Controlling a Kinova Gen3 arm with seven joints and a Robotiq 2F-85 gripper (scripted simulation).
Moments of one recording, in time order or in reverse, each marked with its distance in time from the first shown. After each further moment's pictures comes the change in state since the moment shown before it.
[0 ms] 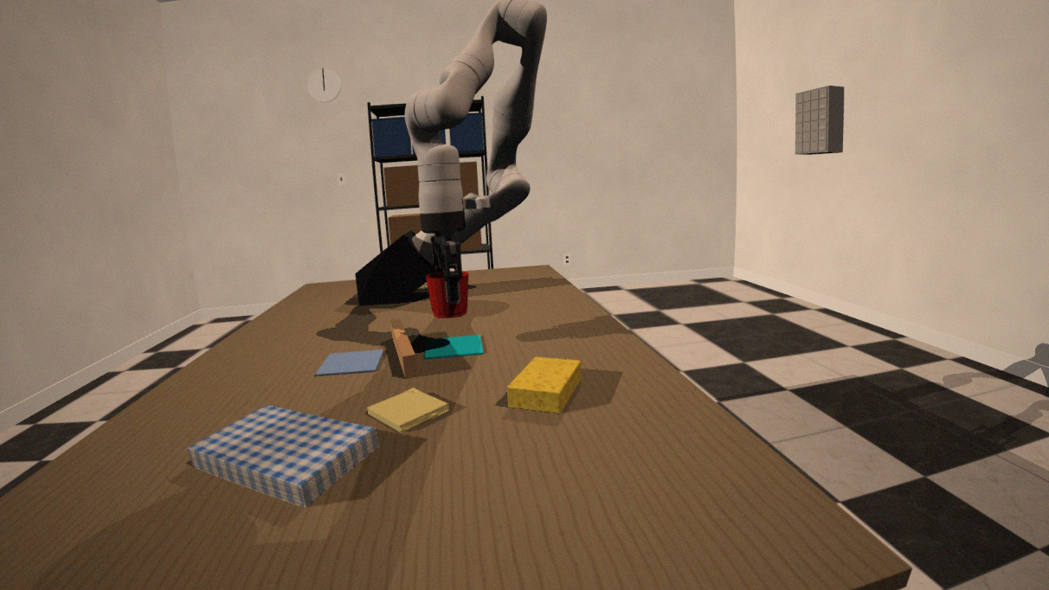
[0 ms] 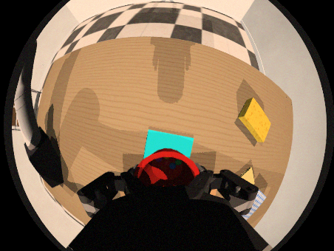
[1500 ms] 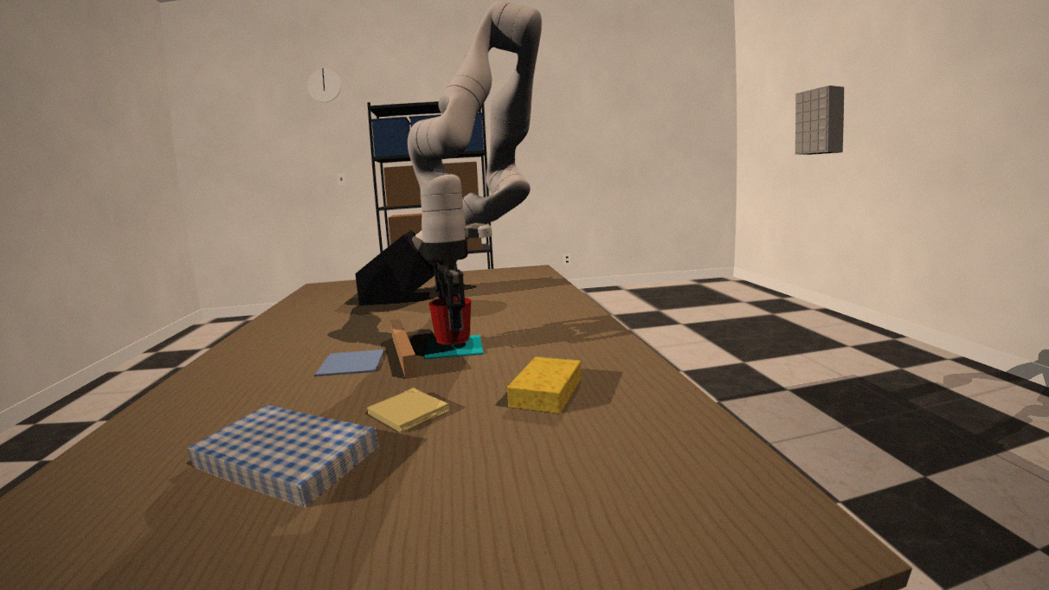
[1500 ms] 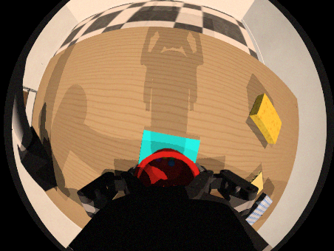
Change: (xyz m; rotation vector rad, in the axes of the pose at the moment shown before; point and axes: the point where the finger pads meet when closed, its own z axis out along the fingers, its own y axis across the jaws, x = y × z) arm 0.001 0.000 0.048 -0.001 -0.001 0.000
